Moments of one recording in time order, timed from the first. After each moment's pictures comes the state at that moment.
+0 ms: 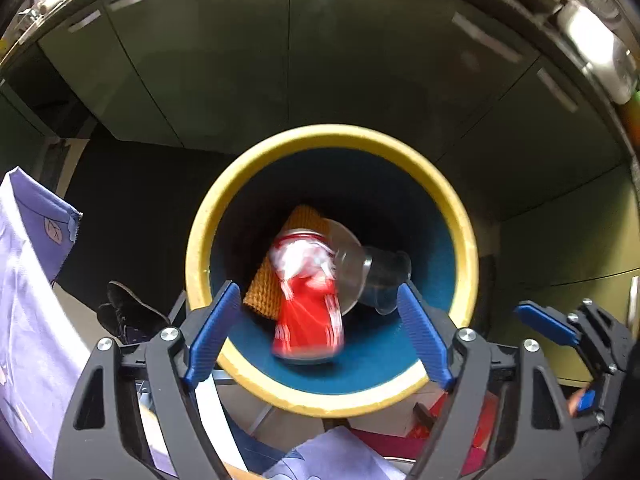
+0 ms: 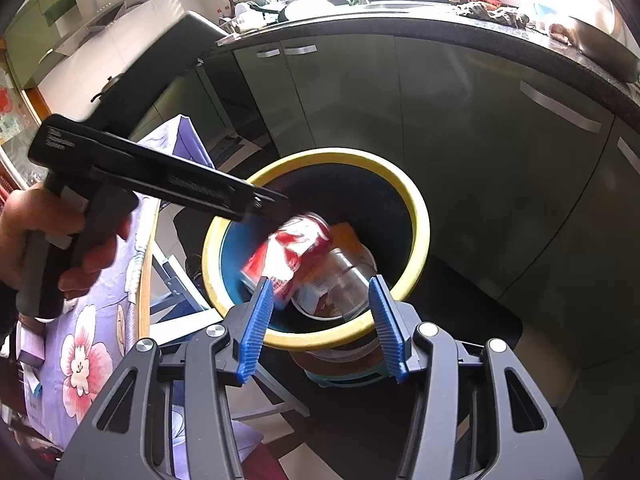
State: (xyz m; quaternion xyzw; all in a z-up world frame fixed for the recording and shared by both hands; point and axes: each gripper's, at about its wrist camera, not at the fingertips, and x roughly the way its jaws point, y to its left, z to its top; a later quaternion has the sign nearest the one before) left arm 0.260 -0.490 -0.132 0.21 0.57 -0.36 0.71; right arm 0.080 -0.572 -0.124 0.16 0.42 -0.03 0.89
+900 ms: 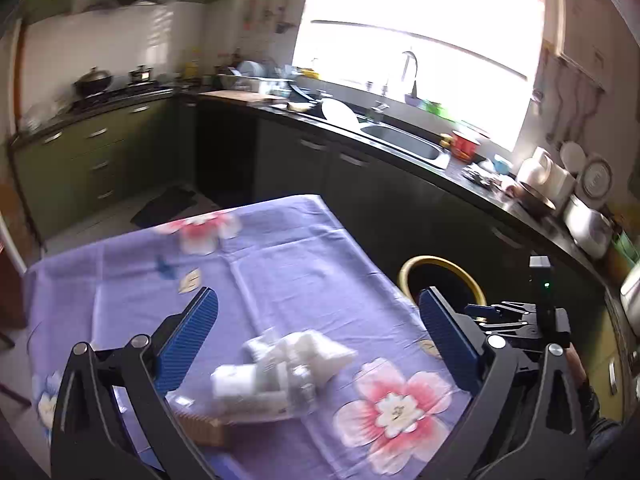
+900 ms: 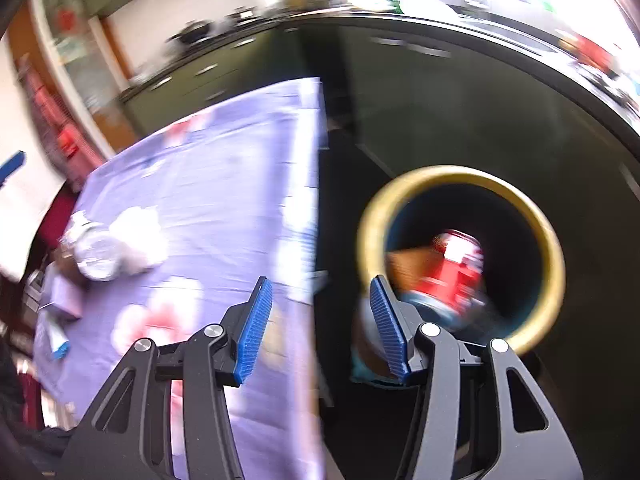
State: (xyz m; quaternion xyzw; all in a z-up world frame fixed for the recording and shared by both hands) left arm 0.118 -0.072 0.039 -0.02 0.32 -0.22 0.92; right arm 0.114 -0.417 -0.090 0.07 0.44 0.11 0.89
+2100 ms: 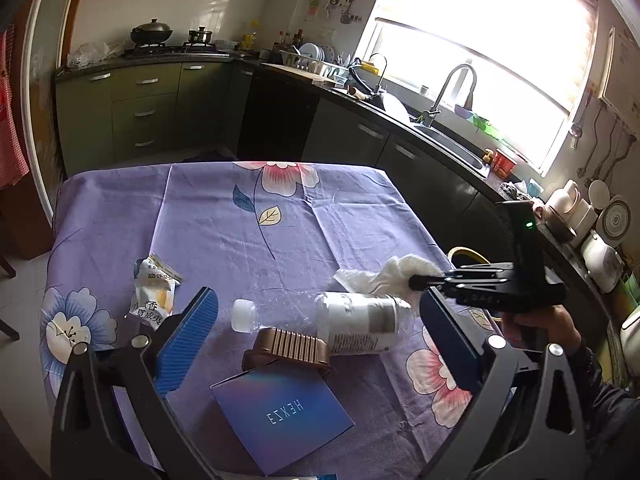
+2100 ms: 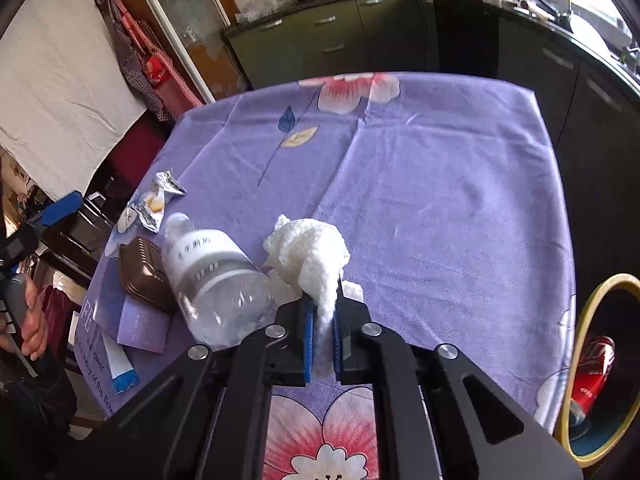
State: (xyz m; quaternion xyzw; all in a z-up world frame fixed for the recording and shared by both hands) left arm 0.104 0.025 -0.020 -0.09 0.35 -0.17 0.91; right arm 0.191 -0.237 -0.087 0.01 0.47 0.27 0.84
